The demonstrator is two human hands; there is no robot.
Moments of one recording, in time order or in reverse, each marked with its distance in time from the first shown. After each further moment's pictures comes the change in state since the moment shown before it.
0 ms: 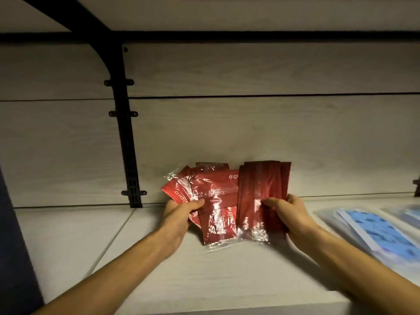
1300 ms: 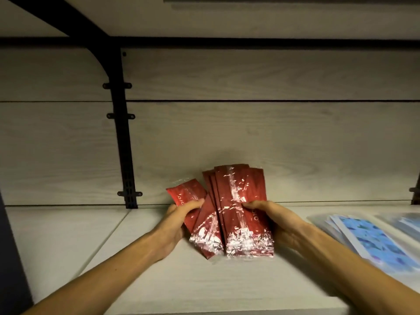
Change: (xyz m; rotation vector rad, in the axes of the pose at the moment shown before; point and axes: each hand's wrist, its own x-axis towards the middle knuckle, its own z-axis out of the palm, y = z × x) left_hand -0.002 -0.004 0.000 0.072 -0.224 -0.072; right_hand 0.001 -0.011 0.000 0.064 -0.387 0.350
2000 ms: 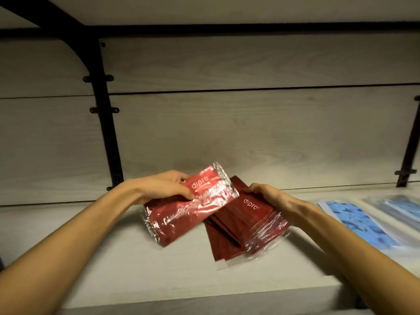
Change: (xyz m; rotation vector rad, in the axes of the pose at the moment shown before) left_hand 0.019 0.081 0.003 0.905 -0.315 -0.074; right_hand 0.006 -0.020 -0.034 -0.404 -0.064 0.029
